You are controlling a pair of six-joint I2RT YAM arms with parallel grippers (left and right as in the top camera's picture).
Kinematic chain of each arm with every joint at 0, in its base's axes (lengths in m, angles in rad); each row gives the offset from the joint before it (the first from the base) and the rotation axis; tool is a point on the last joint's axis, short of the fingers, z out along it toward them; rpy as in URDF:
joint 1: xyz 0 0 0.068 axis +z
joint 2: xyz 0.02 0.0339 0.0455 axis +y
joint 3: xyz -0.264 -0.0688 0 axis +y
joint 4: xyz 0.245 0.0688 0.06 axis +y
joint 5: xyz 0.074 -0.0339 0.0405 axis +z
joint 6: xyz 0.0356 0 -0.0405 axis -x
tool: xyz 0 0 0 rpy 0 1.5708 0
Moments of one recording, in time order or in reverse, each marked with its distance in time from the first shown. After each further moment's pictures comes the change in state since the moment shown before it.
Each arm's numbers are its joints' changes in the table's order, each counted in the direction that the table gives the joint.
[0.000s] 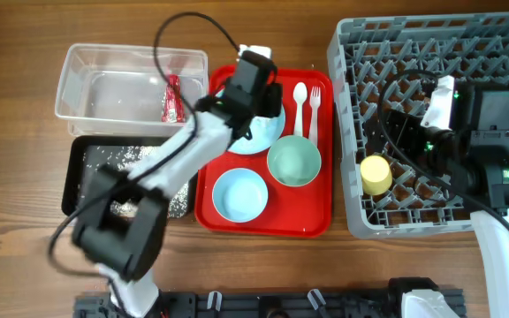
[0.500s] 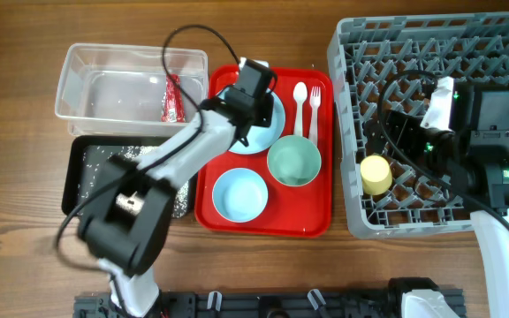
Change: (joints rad) left arm 0.011 -0.013 0.002 0.118 0.010 0.006; right arm 0.000 0.000 0.000 0.012 0.000 0.000
